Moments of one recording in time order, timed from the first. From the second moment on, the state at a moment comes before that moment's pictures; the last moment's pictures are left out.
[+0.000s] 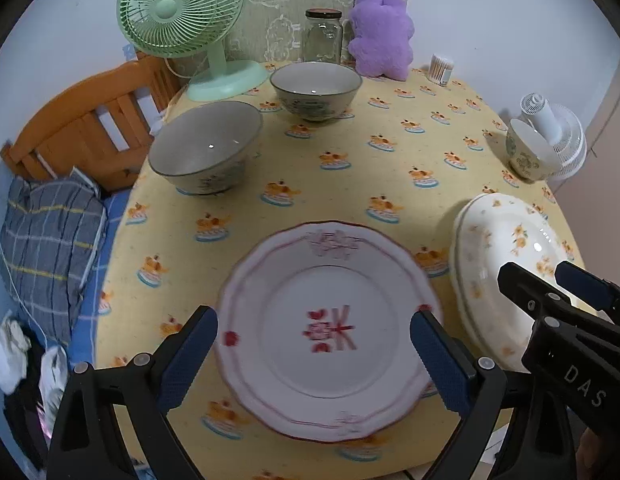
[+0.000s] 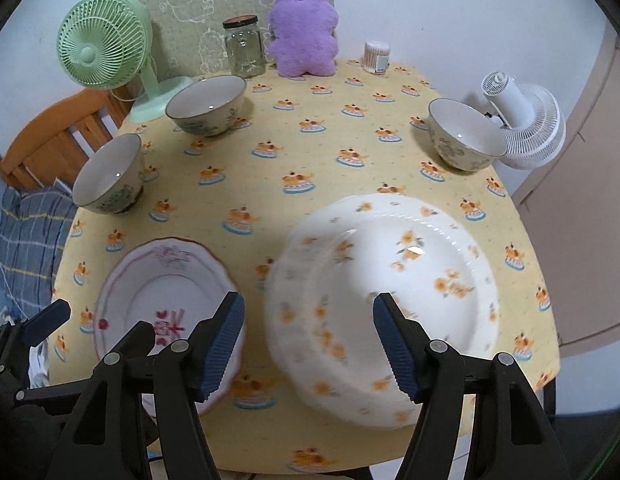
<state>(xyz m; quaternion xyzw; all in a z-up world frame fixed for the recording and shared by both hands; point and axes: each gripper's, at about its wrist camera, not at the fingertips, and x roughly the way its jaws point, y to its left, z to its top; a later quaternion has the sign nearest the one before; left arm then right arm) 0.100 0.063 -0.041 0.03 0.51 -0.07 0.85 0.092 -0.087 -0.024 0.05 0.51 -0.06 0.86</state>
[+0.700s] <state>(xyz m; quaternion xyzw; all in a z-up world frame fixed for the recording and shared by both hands) 0.113 0.103 -0.098 0.06 0.55 -0.08 0.83 0.107 -0.027 -0.087 0.06 0.56 -0.07 0.82</state>
